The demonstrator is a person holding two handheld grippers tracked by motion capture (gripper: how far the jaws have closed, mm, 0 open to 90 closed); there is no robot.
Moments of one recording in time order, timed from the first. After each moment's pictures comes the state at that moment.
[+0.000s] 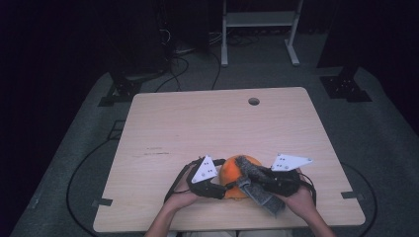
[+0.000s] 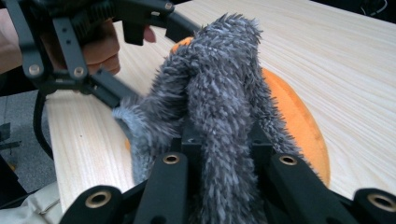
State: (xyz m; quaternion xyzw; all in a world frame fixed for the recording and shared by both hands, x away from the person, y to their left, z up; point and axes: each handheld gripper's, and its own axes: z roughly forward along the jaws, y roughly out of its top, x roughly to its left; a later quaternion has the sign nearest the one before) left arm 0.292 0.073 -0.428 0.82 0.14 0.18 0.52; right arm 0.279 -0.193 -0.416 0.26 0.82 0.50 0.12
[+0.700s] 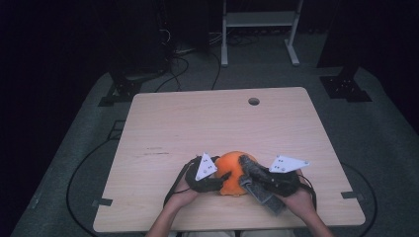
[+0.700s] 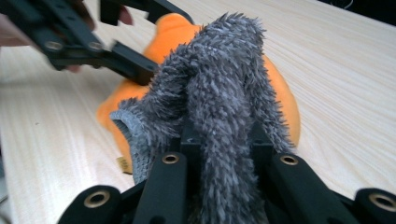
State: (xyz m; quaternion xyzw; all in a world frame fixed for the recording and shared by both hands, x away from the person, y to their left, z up) left arm 0.304 0.078 -0.439 0.82 0.21 0.21 0.49; right arm 0.284 -0.196 -0.428 0.29 0.82 0.47 0.16
